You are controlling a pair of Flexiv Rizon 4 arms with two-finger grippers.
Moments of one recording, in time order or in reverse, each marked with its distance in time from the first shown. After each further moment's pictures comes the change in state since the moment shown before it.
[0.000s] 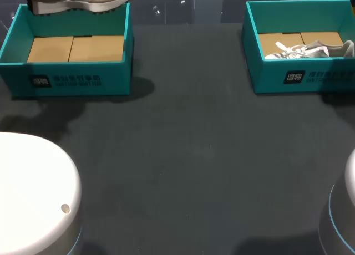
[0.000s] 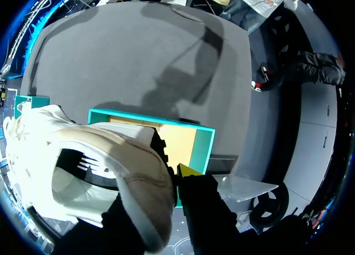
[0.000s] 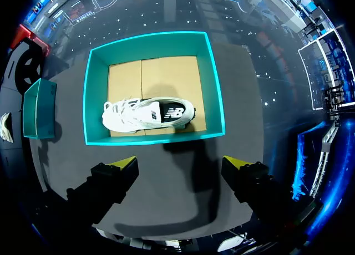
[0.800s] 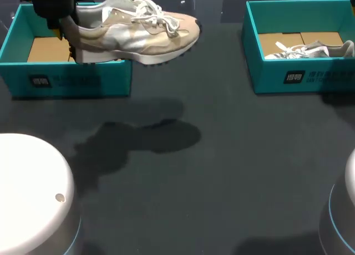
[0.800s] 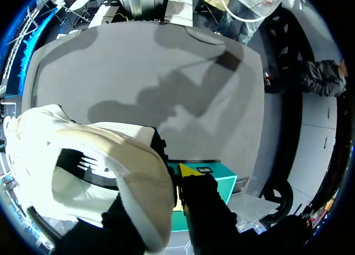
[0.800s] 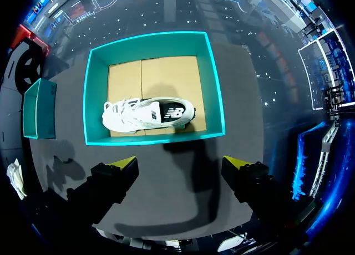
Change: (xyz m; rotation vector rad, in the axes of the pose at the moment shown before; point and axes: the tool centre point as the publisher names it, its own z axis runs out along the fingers) left arm -0.098 -0.188 -0.015 0.008 -0.006 0.080; right arm 0.000 0.000 0.000 0.000 0.000 0.000
